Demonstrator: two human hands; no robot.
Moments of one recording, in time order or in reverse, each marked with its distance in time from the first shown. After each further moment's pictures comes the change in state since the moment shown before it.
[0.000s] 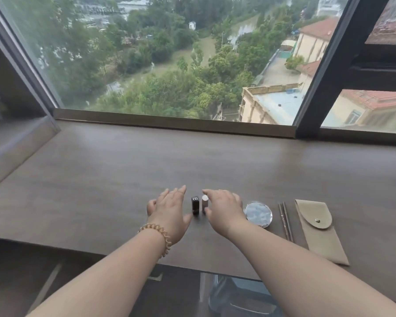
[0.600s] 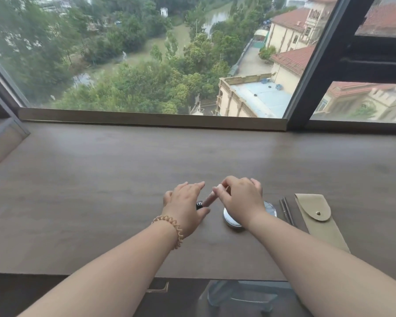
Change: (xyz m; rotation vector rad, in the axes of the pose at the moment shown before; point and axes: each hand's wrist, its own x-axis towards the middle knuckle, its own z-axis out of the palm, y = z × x) left_hand 0.048 -0.007 0.002 -0.137 -0.043 0.239; right_hand 0.023 0.001 -0.015 0.074 0.244 0.159
